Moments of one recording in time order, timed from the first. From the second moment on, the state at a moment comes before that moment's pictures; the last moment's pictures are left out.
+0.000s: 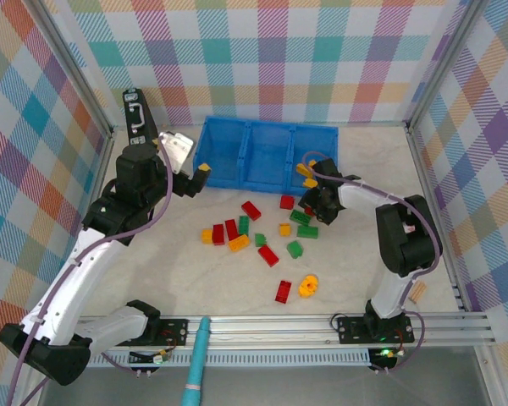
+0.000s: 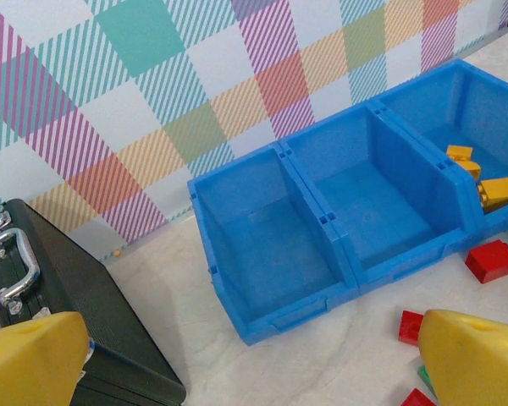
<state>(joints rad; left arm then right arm) -0.43 1.05 1.24 -0.54 -0.11 0.29 0.35 1.79 1.11 -0.53 -0.09 0.91</state>
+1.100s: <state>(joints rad) -0.43 1.05 1.24 -0.54 -0.12 0.29 0.34 1.75 1.22 -0.72 0.00 0.63</state>
